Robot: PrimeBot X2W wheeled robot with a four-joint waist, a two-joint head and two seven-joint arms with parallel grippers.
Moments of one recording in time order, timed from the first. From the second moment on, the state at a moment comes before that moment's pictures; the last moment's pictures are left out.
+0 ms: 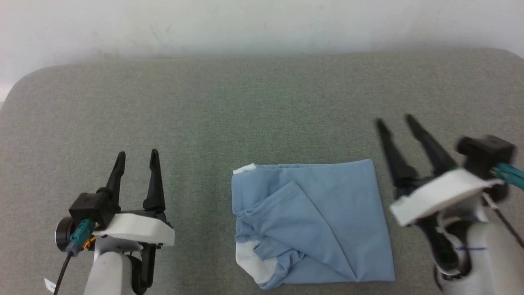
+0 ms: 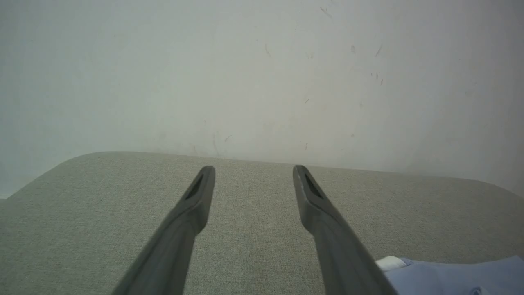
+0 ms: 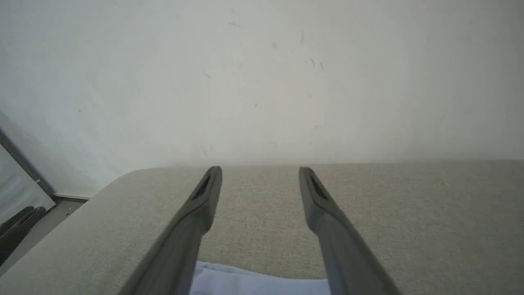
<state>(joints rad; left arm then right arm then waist) -0.18 0.06 0.09 0.21 -0.15 -0.09 -0.26 -0.23 -0.05 0.09 -0.06 0.36 0.13 0.12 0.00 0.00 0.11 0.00</state>
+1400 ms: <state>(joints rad) -0.17 0.05 0.09 0.21 -0.15 -0.09 -0.26 -0.34 -0.05 0.11 0.16 0.09 0.13 0.39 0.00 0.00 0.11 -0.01</state>
